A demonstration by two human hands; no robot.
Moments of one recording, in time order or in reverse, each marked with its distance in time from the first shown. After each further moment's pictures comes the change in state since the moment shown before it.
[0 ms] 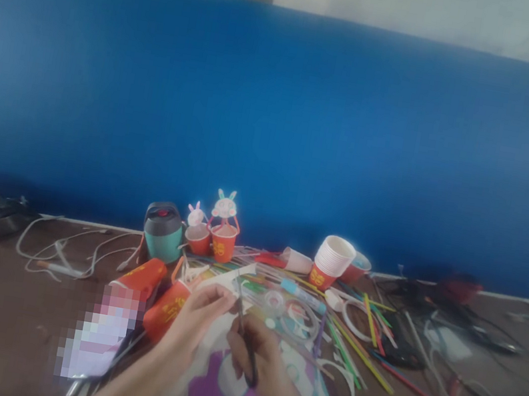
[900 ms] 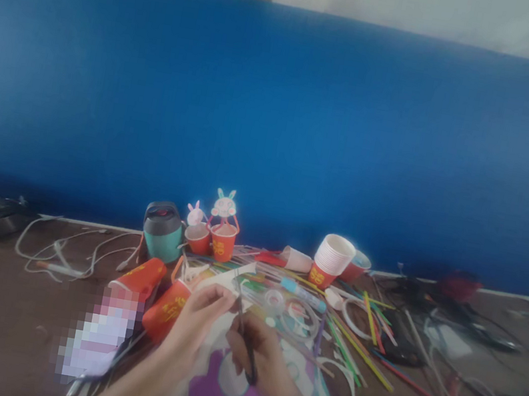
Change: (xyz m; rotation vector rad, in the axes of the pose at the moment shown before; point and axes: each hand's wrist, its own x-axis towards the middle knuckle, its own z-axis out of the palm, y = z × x) left_hand -0.003 -0.003 0.003 -0.018 0.044 -0.004; right_hand 0.000 -0.005 0.000 -0.003 0.004 0.009
